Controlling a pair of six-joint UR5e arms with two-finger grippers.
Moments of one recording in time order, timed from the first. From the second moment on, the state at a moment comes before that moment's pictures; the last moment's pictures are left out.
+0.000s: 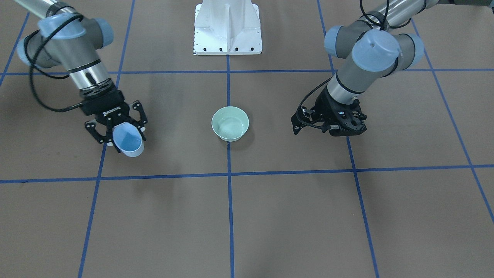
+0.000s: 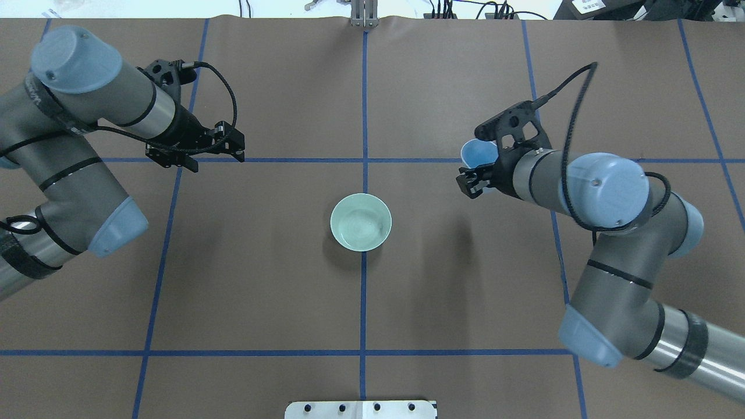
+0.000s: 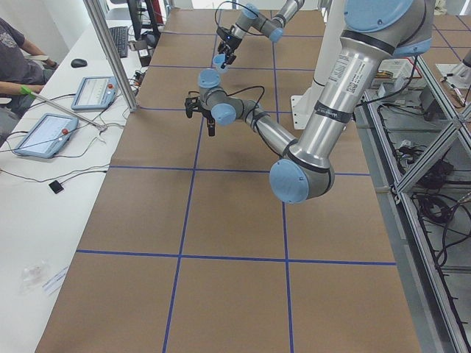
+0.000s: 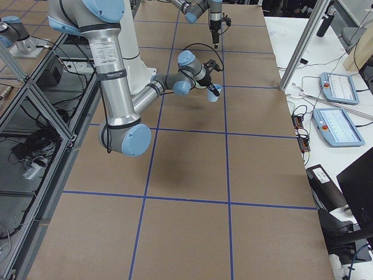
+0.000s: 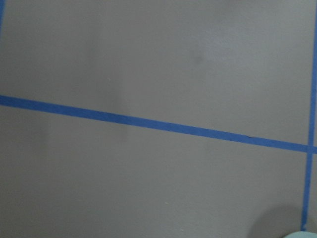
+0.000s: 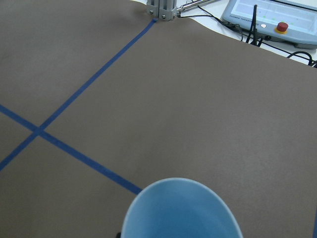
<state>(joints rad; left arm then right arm) -0.85 -2.00 -1.69 -1.88 -2.19 -1.16 0.53 -1.22 1.92 -1.24 1.46 0.66</state>
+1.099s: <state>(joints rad) -0.92 -1.93 -1.68 -1.88 -2.25 -1.02 0.33 -0.75 1.66 -1.87 1.23 0.60</state>
